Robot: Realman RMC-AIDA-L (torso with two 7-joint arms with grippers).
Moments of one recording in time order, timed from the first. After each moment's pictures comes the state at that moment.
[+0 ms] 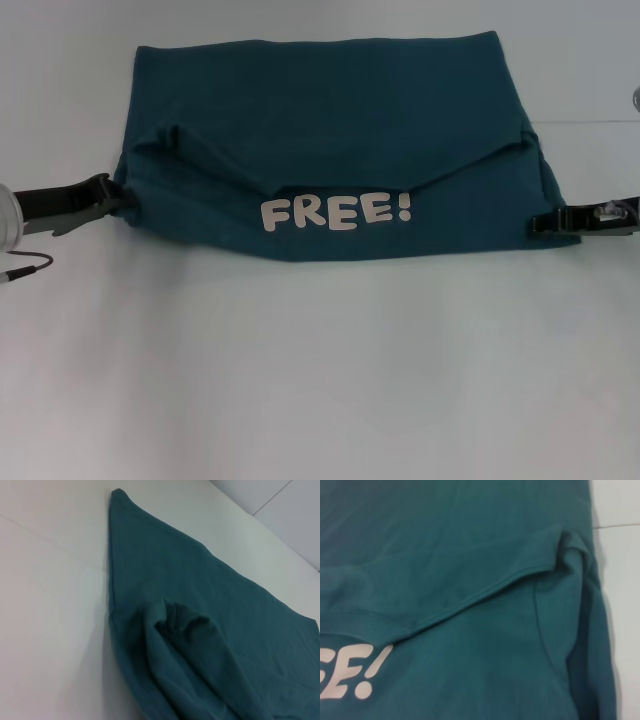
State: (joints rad) left arm -0.66 -2.04 0.56 0.65 2.27 1.01 -2.39; right arm 0.78 1.98 -0.83 -0.50 -2.51 -0.83 2.45
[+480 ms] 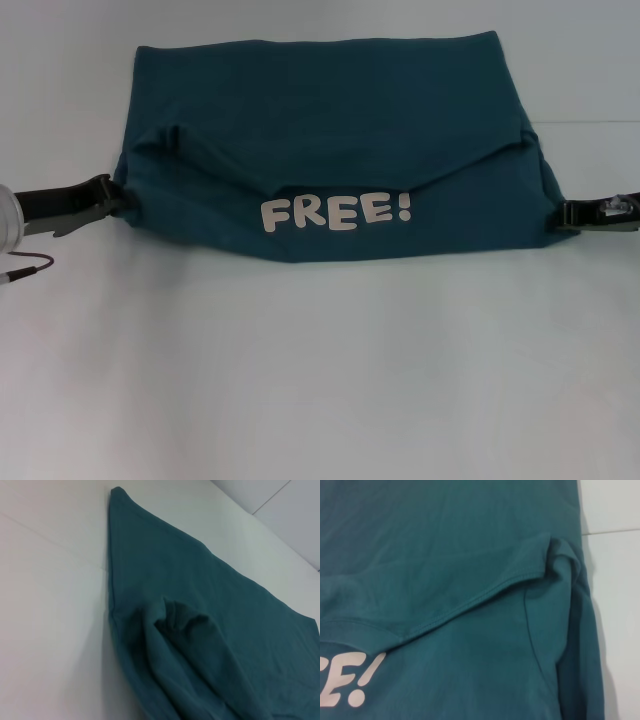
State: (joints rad) left arm -0.66 -2.04 0.56 0.64 2.27 1.01 -2.39; right arm 0.78 1.97 -0.84 -0.50 -2.51 -0.82 2.47
